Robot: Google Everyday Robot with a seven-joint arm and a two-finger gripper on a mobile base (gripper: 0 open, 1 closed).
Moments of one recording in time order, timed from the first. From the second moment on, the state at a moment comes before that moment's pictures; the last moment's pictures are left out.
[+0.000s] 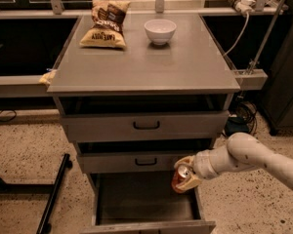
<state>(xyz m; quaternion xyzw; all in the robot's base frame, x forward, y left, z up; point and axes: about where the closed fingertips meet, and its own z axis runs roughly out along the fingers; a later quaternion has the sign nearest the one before) 0.527 -0.146 0.517 -0.65 0.66 0.21 0.32</state>
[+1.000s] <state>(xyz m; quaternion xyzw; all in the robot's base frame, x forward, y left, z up) 0.536 -0.164 0.433 -0.64 0.66 0.23 0.31</state>
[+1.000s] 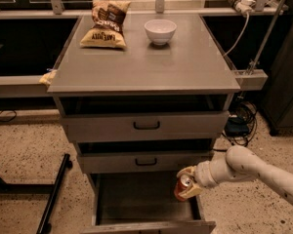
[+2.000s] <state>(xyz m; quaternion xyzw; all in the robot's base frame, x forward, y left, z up) 0.542 -0.181 0.341 -0.66 0.65 0.21 0.30</state>
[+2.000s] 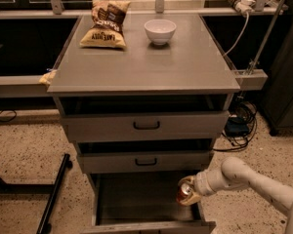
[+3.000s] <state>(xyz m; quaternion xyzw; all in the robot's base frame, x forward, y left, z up) 0.562 -0.169 0.261 -0.69 0.62 0.22 0.30</state>
